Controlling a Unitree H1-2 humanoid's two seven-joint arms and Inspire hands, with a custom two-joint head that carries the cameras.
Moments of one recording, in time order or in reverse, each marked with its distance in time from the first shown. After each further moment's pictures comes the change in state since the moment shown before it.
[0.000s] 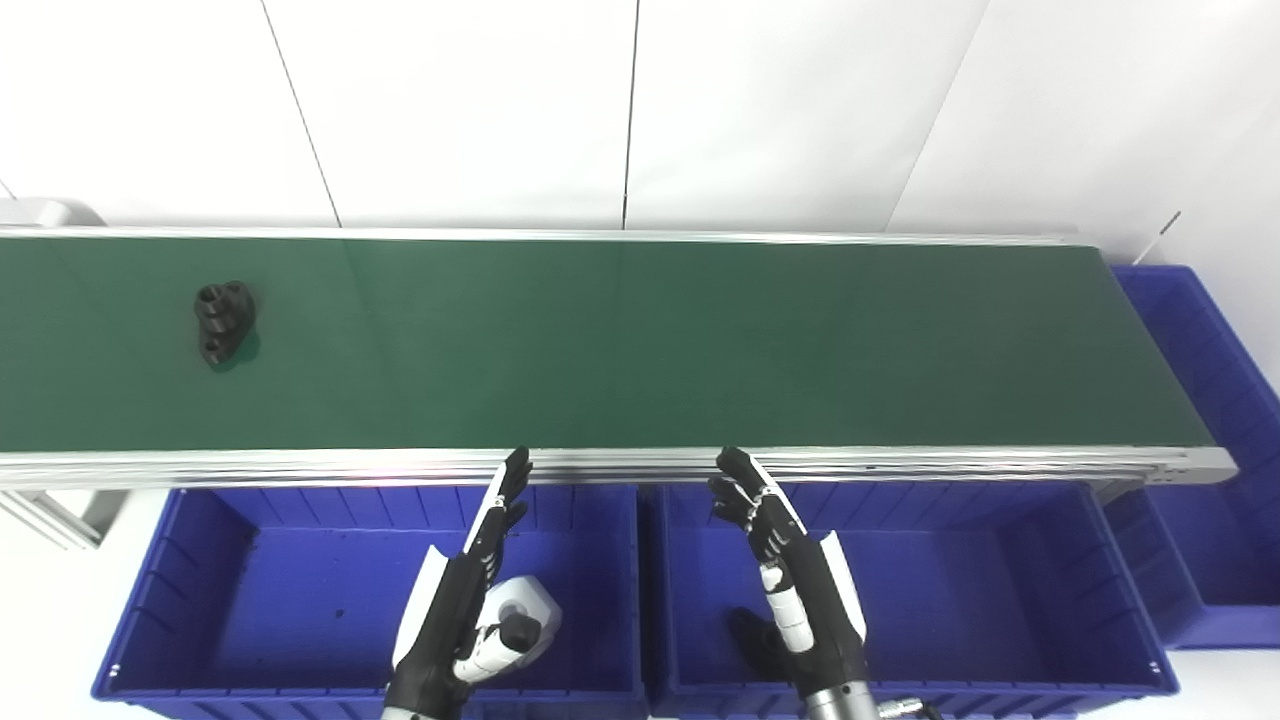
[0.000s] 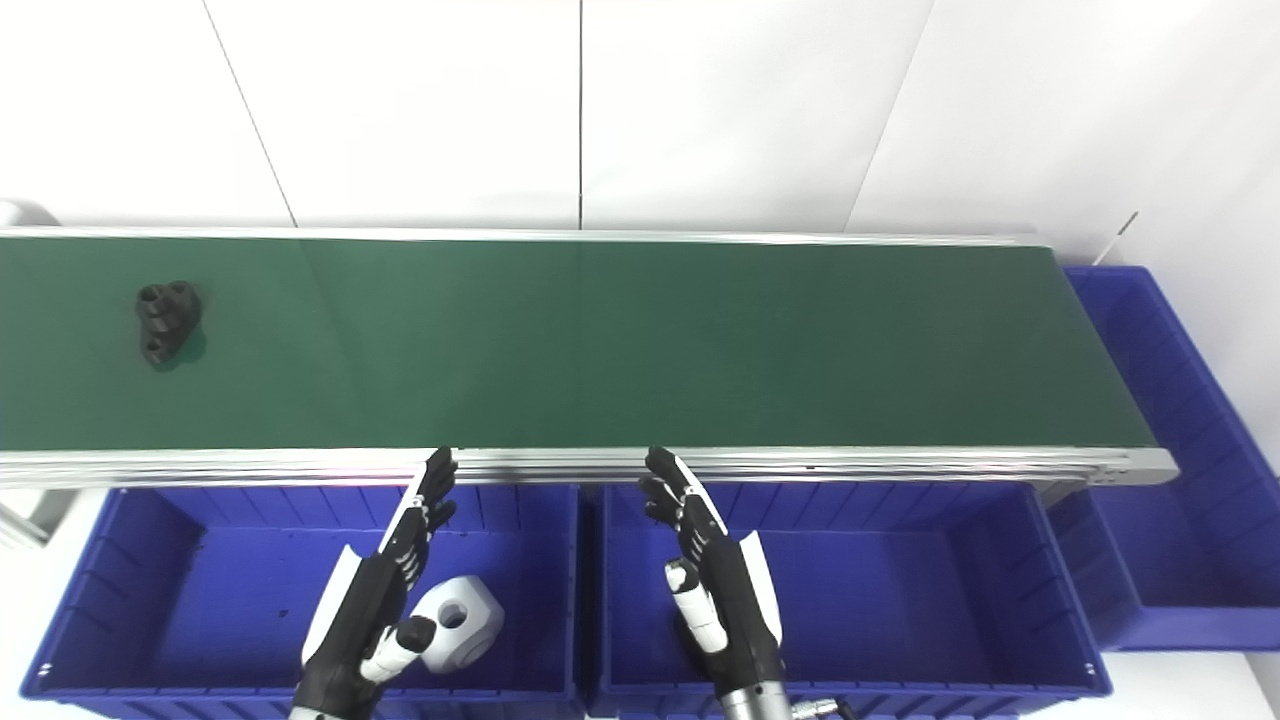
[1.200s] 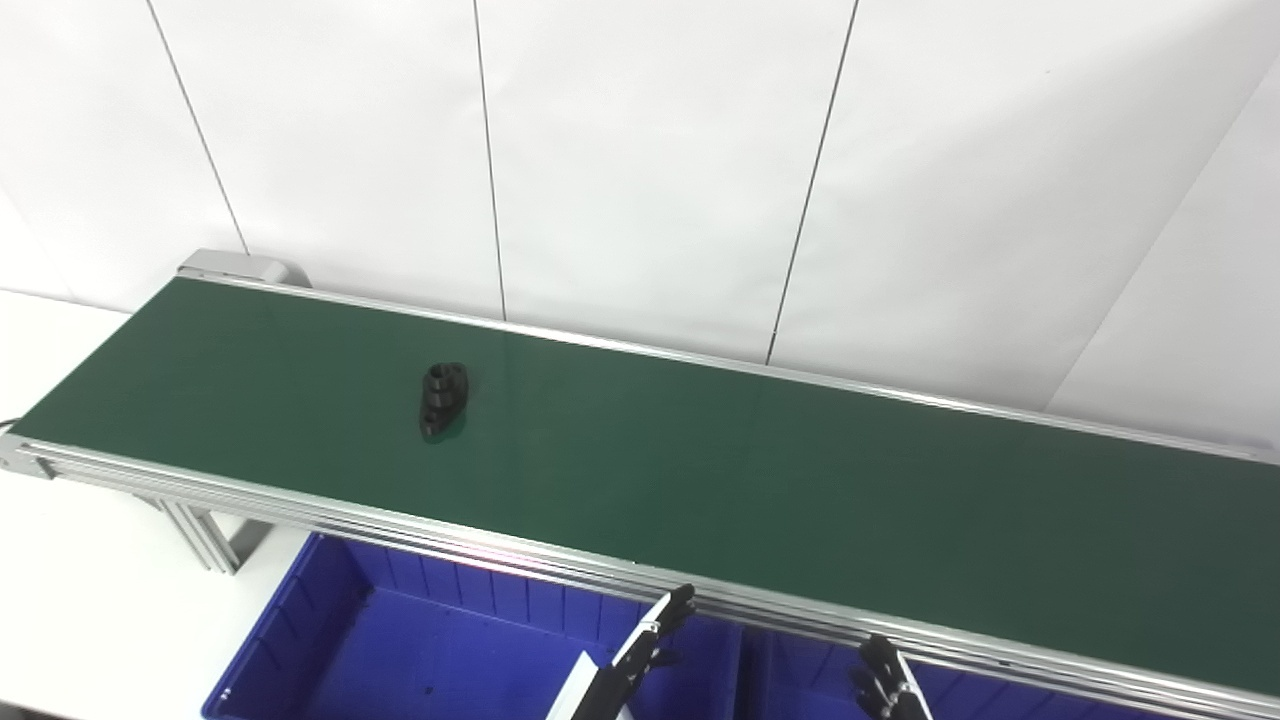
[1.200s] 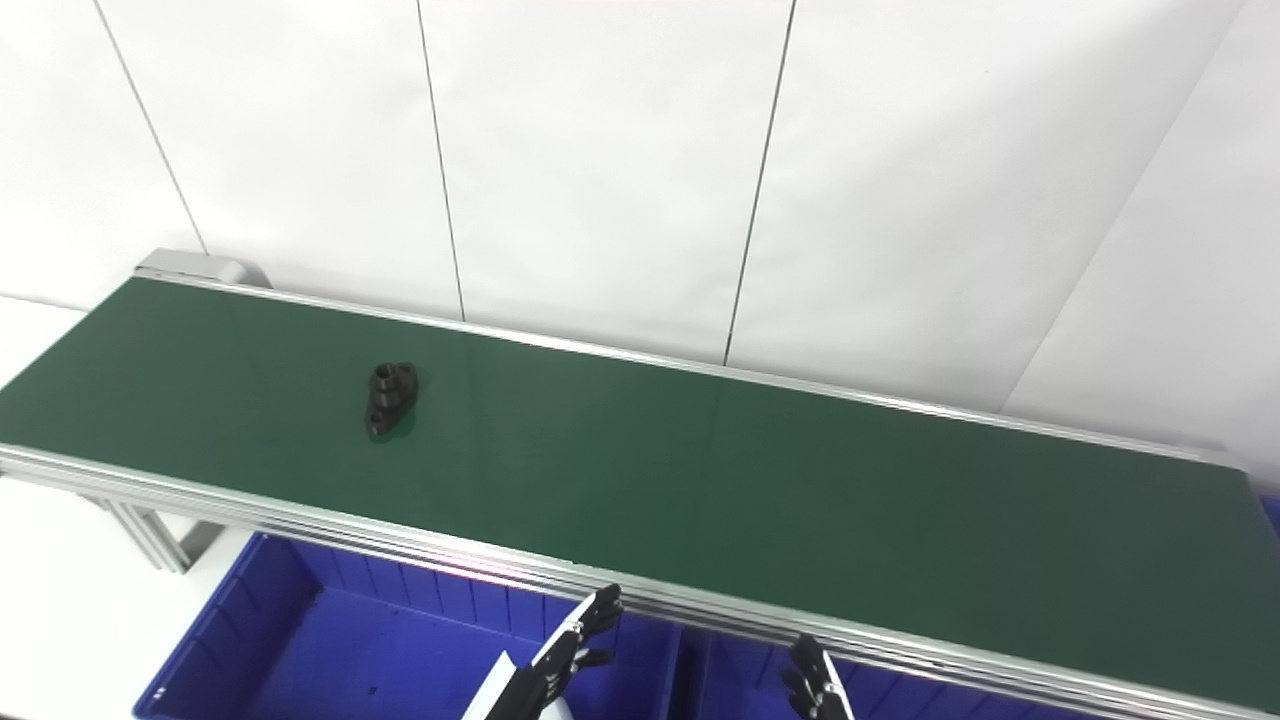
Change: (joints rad) left arm -0.077 -0.035 -0.055 0.210 0.065 -0.084 0.118; right arm -0.048 -0.052 -0.055 0.168 0.080 -0.005 0.068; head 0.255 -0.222
